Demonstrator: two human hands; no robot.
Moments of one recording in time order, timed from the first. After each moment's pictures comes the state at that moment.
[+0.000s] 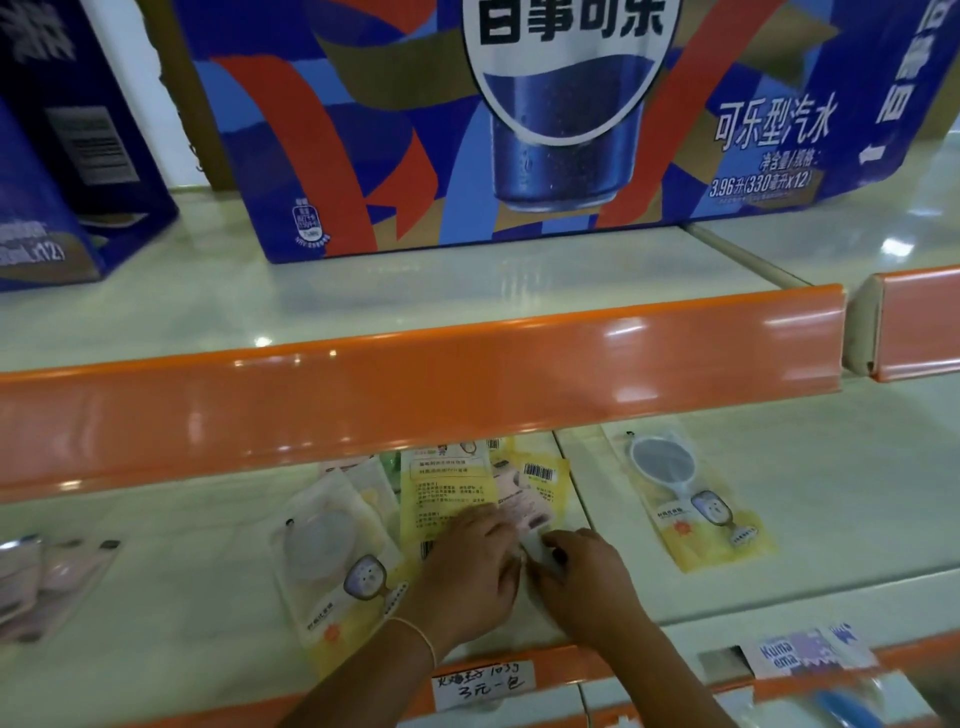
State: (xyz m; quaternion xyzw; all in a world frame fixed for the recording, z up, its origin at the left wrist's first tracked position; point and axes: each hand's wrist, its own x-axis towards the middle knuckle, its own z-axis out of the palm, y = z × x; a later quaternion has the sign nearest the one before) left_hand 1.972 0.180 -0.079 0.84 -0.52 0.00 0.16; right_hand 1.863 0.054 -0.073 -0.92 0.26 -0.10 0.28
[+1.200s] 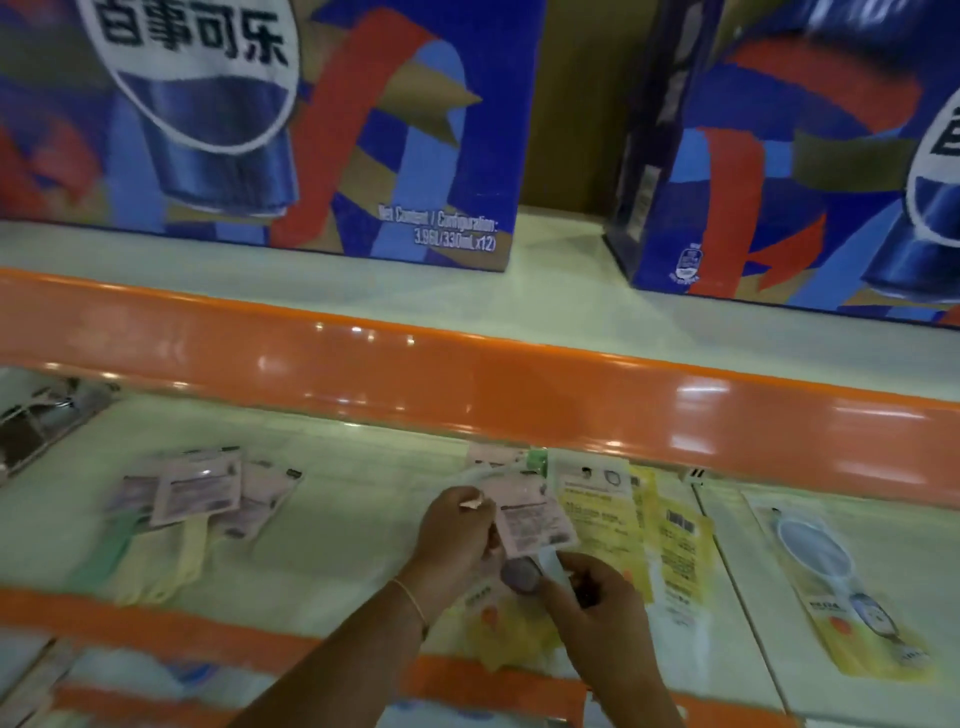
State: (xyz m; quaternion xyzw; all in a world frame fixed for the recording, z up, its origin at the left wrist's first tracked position) left_hand 2.043 0.318 -0.025 0.76 0.00 -0.16 0.63; right_hand 1.915 0.210 -0.024 -0.80 0.29 -0.13 0.51
